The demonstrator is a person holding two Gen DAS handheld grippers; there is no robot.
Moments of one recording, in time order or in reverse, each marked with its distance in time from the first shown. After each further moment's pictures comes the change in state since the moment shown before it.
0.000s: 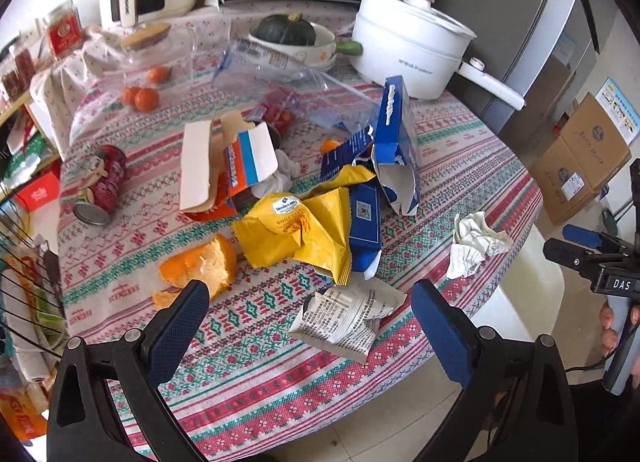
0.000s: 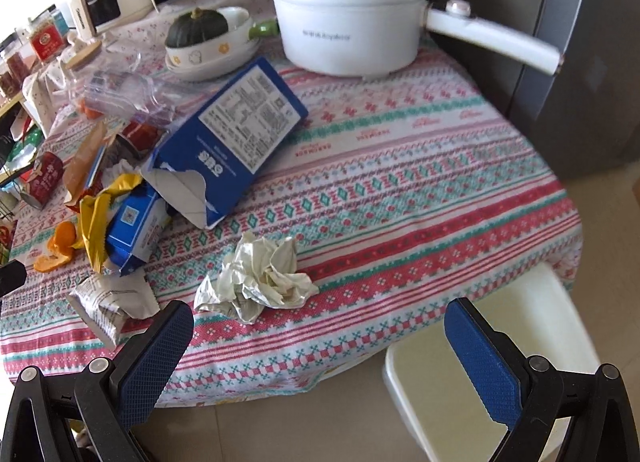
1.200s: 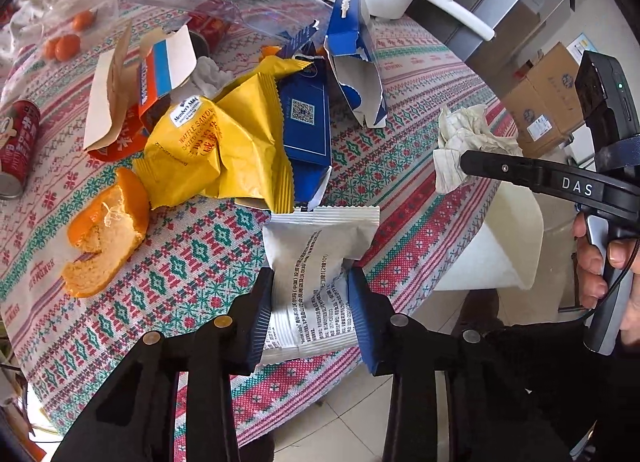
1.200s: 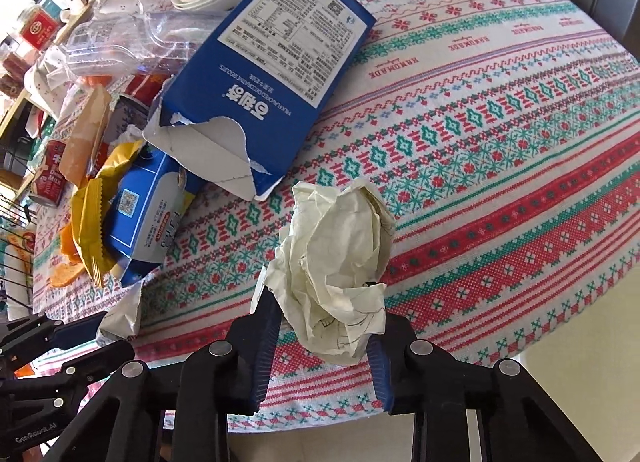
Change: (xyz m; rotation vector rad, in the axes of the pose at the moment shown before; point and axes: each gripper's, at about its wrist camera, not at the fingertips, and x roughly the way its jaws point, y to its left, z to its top) left arm 0.037 0.009 -0.034 0.091 0.195 -0.151; right arm 0.061 0.035 0.011 0.078 0.120 0.128
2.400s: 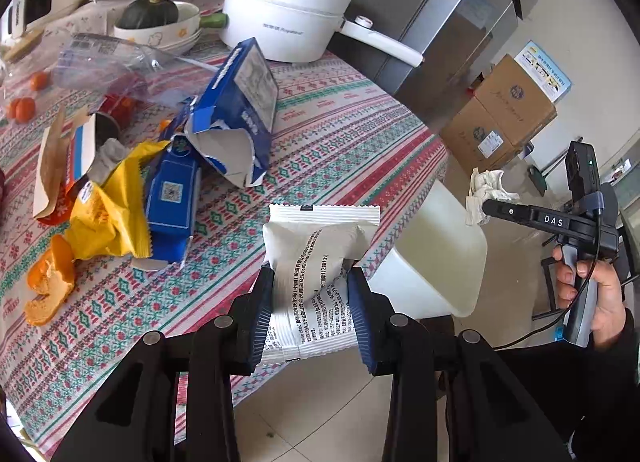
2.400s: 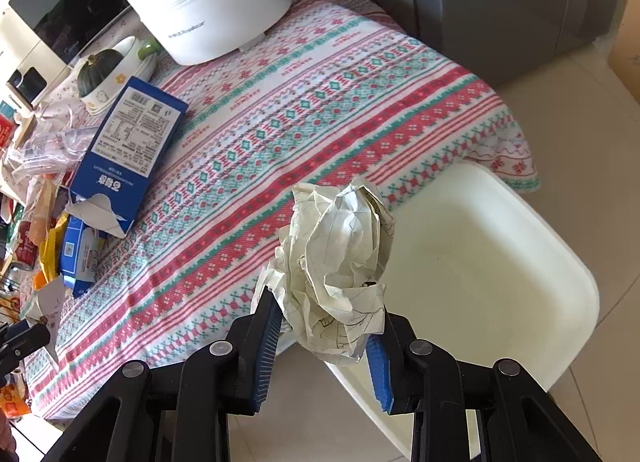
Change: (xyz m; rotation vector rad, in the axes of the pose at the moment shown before) left arm -0.020 -0.097 0.021 0.077 -0.135 -0.125; right arm -0.112 -0.157 -0.056 0.216 -0.139 -0.093
